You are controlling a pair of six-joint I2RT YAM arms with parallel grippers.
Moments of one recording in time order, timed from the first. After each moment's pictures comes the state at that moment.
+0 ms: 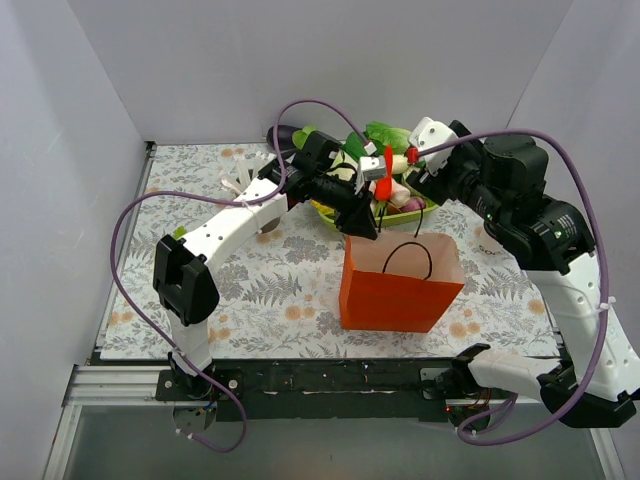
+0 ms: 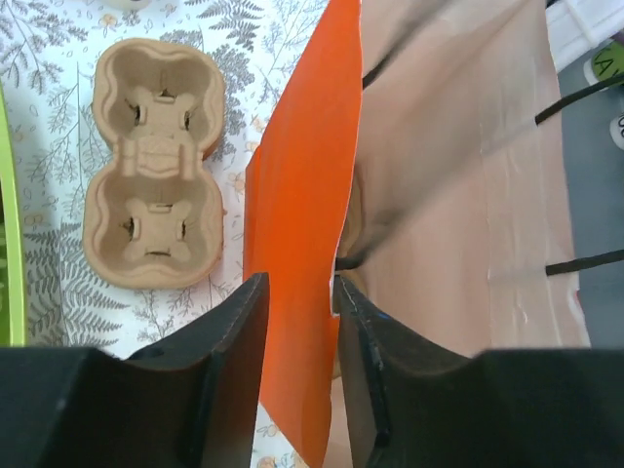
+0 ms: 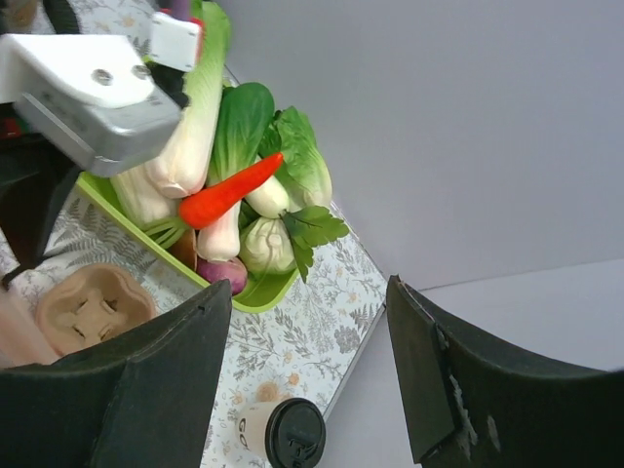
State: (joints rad) left arm -0.71 1.86 1.83 -0.69 0.95 0.26; right arm 0.60 1.13 1.71 -0.84 0.10 -0.69
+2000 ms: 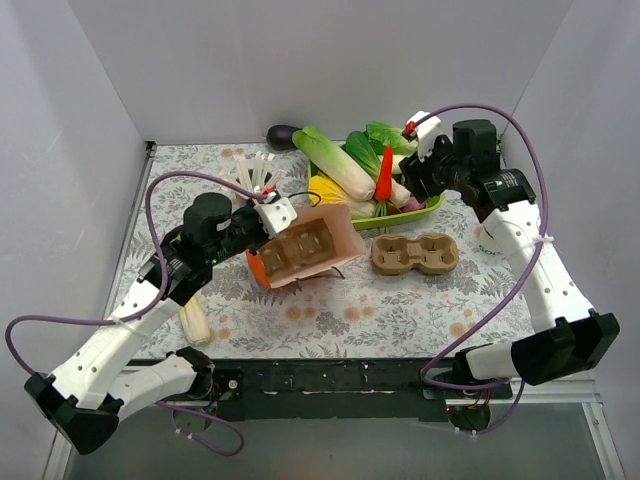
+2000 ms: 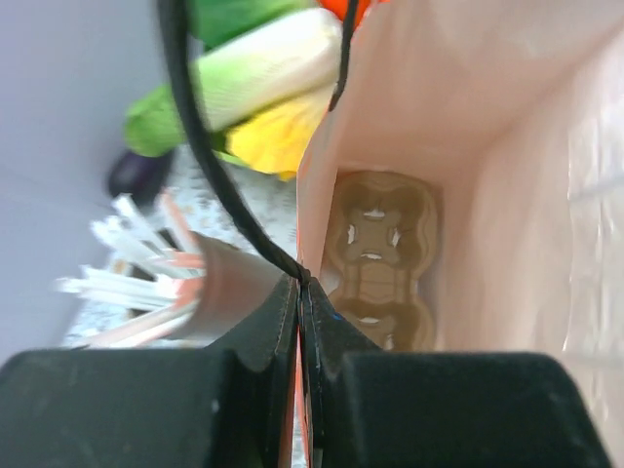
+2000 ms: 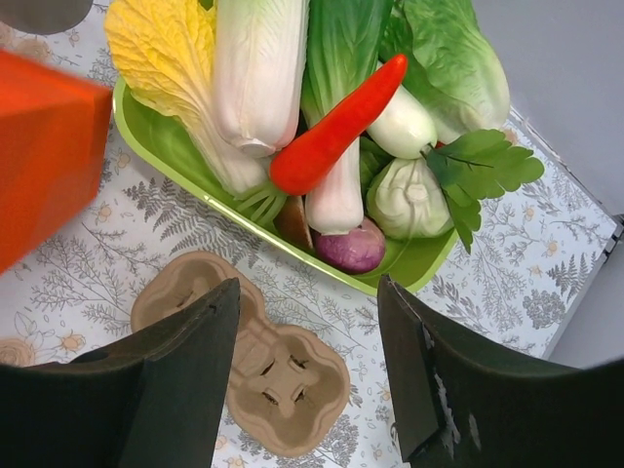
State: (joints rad) left arm -0.63 0.98 1.10 -0.49 0.18 0.53; right arm 0.30 1.35 1.51 -0.72 -0.23 -0.42
